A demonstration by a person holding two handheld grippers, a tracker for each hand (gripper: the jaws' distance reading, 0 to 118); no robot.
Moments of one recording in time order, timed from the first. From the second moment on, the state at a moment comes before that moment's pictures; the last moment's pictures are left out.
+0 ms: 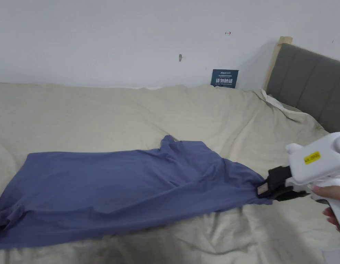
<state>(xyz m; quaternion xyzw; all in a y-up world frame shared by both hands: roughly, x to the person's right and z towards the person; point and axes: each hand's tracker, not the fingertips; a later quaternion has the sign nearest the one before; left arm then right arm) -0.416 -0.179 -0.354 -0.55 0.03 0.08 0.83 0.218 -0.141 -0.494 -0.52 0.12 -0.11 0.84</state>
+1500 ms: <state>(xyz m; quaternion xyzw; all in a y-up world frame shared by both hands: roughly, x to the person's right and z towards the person) -0.421 -0.130 -0.343 -0.46 0.01 0.18 0.87 0.125 -0.145 -0.322 -0.29 0.24 -0.06 0.93</state>
